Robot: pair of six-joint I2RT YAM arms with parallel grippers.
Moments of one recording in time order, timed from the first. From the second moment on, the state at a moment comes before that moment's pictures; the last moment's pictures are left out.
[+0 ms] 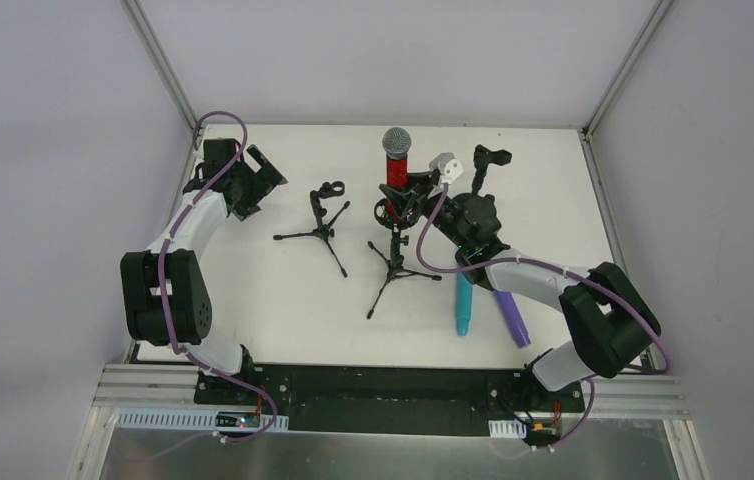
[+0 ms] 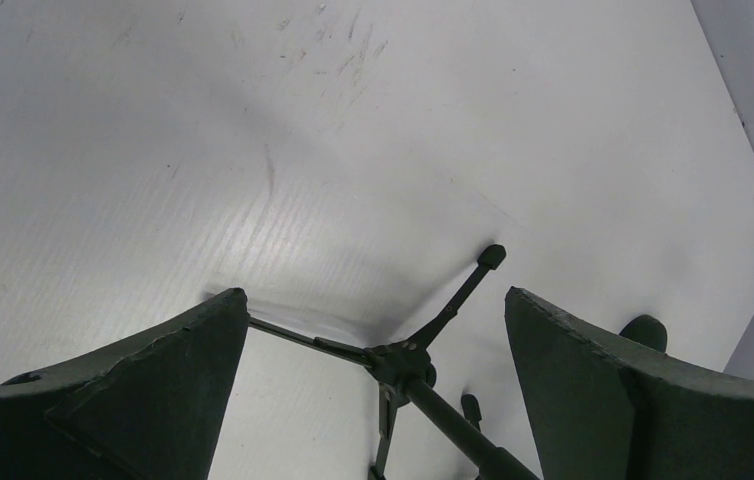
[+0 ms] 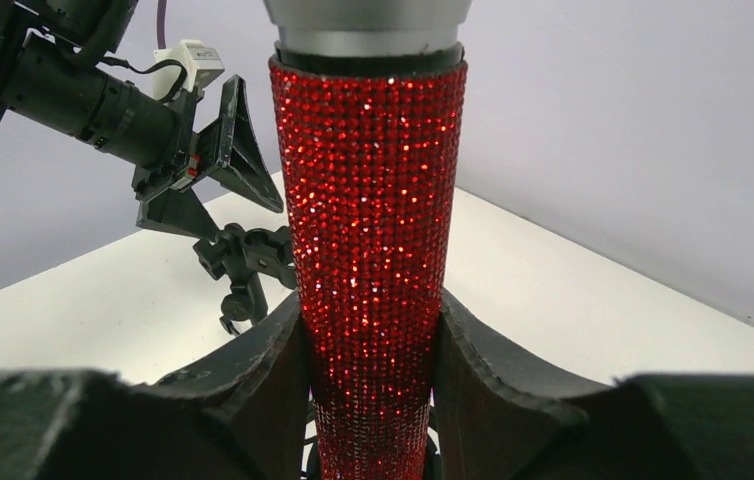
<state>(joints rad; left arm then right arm) 0.05 1.57 1.14 -0.34 0.11 -0.74 0.65 1.51 0.75 0.97 -0.20 0.11</state>
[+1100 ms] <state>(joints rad) 0.05 1.57 1.14 -0.34 0.11 -0.74 0.65 1.51 0.70 1.07 -0.16 0.16</state>
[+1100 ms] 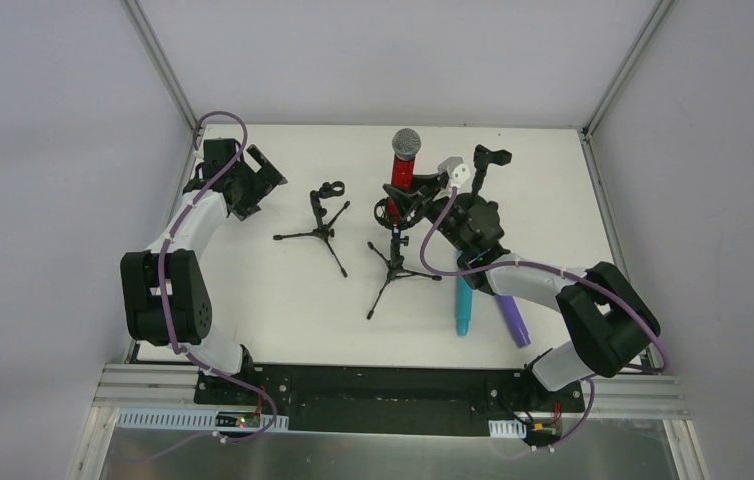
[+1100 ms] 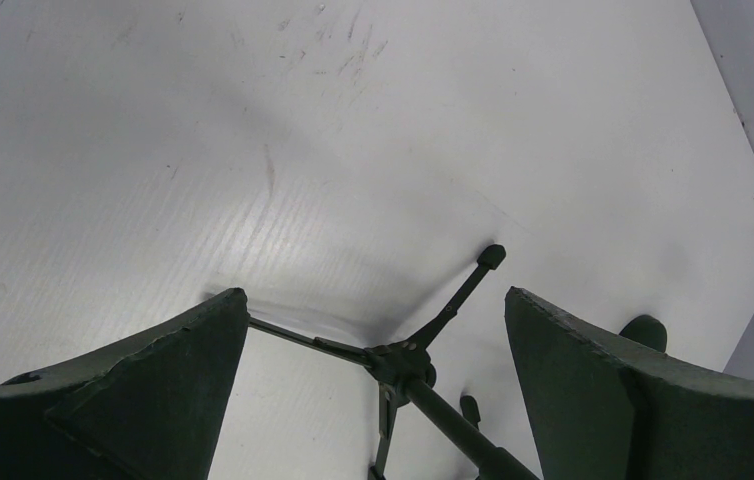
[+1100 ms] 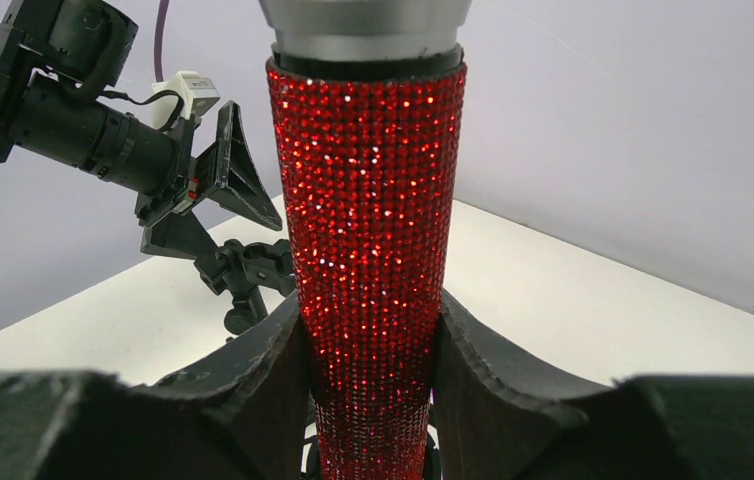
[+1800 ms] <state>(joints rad) 0.05 1.57 1.14 -0.34 0.11 -0.74 0.65 1.50 0.68 1.01 -0.09 0.22</state>
